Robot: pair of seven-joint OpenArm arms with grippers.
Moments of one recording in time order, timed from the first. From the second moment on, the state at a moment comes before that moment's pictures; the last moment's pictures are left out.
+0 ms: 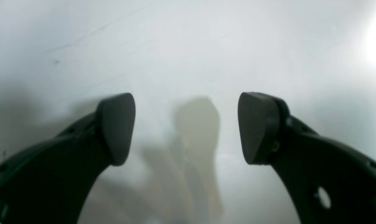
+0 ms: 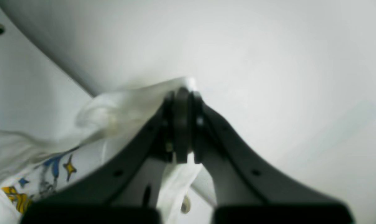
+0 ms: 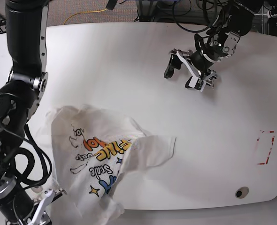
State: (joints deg) left arm 11.7 -26.4 21.7 94.8 -30.6 -8.1 19.0; right arm 55.1 20.6 2.5 111.0 25.8 39.5 -69.7
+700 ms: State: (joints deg) left arm 14.0 -26.6 18.0 96.7 -30.5 -8.0 19.1; right arm 72.2 7.7 -8.6 92.6 21.8 39.9 -69.2
